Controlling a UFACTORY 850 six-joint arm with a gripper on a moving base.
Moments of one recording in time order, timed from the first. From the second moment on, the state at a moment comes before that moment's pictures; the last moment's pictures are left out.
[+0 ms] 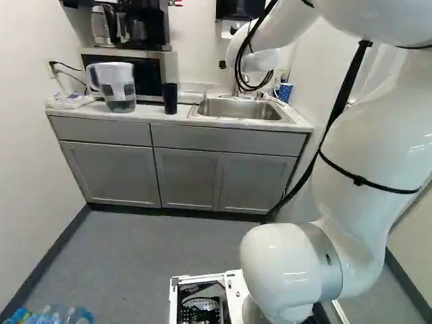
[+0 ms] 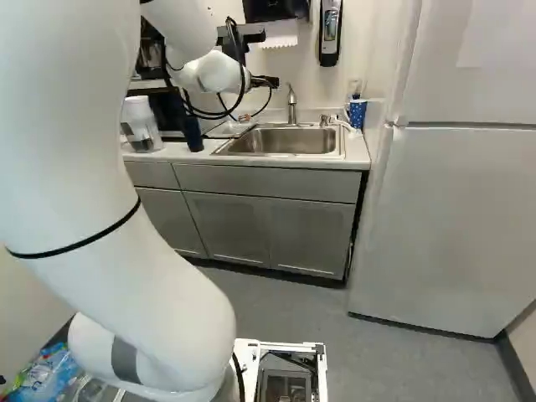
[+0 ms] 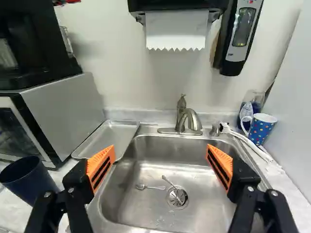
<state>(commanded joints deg) -2.4 -2.7 -61.6 0.0 21.4 0.0</state>
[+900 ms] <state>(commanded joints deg) -2.4 -2.7 -61.6 0.0 21.4 0.0</state>
